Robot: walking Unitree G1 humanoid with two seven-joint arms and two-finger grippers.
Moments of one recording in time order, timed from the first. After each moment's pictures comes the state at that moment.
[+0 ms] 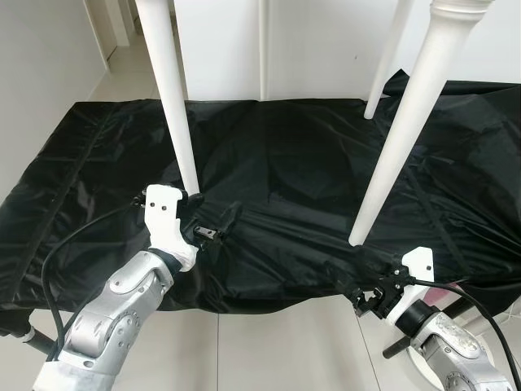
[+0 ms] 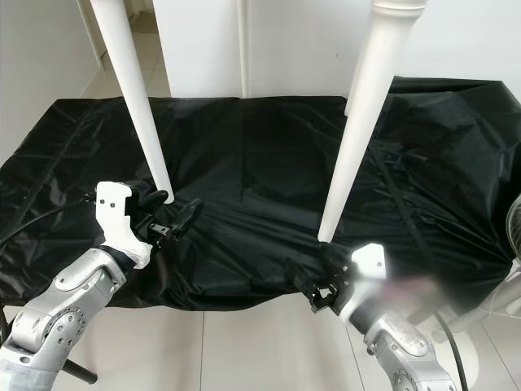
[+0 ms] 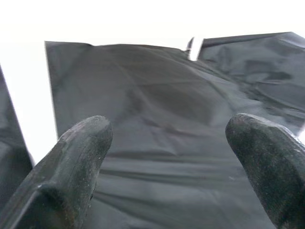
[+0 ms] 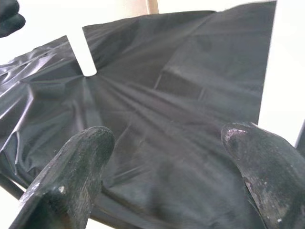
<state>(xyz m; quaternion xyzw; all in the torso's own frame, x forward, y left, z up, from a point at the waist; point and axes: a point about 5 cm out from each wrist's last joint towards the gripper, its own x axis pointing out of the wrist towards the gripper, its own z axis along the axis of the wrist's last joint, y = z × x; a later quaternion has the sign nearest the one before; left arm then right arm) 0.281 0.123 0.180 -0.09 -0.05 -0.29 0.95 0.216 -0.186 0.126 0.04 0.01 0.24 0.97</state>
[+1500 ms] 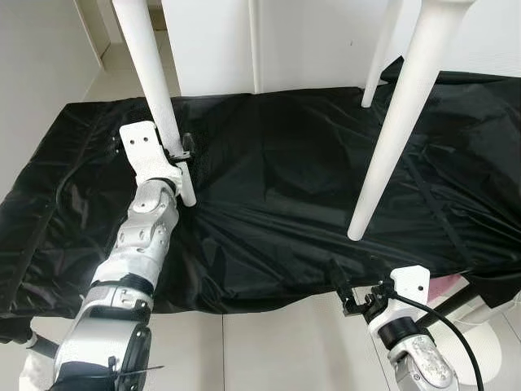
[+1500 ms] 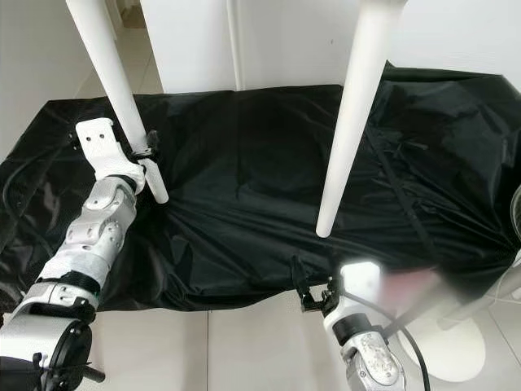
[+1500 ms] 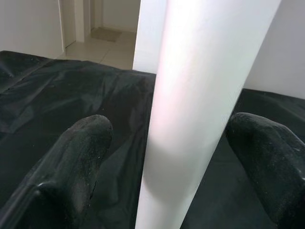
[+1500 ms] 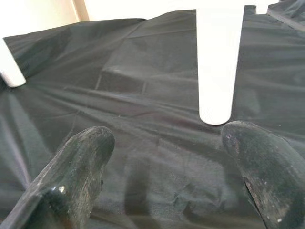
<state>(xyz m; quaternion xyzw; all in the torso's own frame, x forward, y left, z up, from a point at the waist) 0.387 0.150 0.206 -0.12 -0.09 -0.01 0.99 0.205 -0.176 0.121 0.02 -0.04 0.08 1.00</state>
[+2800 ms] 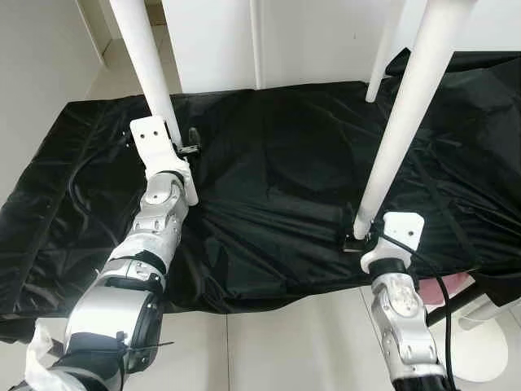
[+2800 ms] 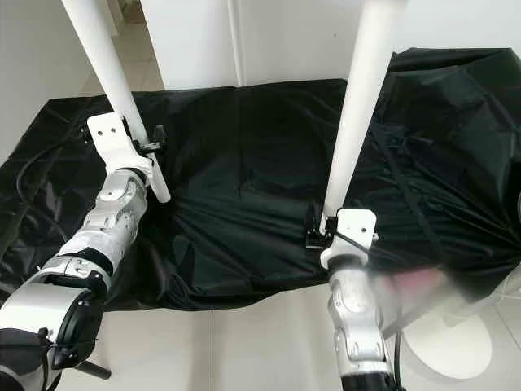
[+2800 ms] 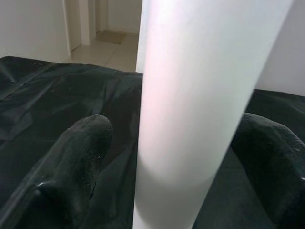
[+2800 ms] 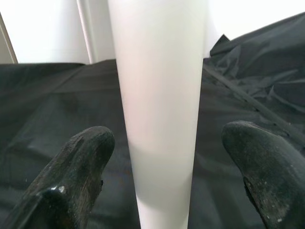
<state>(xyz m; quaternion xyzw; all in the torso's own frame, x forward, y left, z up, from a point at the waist) 0.401 0.143 0.206 -0.12 -0.10 0.01 0.99 0.286 -0.178 0.147 -0.03 -0.13 -0.04 0.99</state>
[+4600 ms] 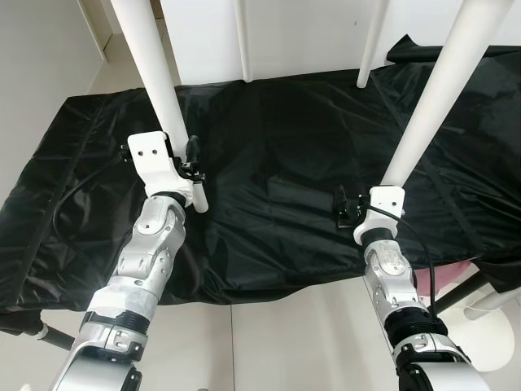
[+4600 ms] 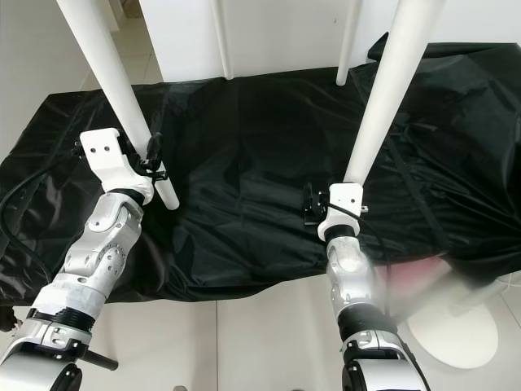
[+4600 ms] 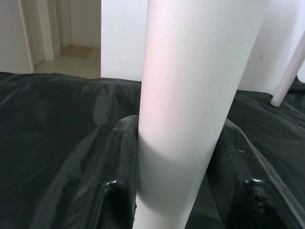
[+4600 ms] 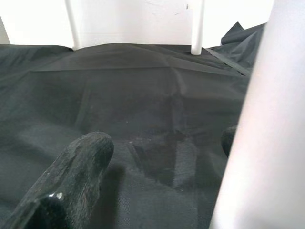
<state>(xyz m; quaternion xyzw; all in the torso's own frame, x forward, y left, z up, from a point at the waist) 0.343 0.127 0.210 -0.13 -0.14 -0.10 0.98 0.348 -0.181 0.130 -0.05 -0.11 -0.01 0.99</state>
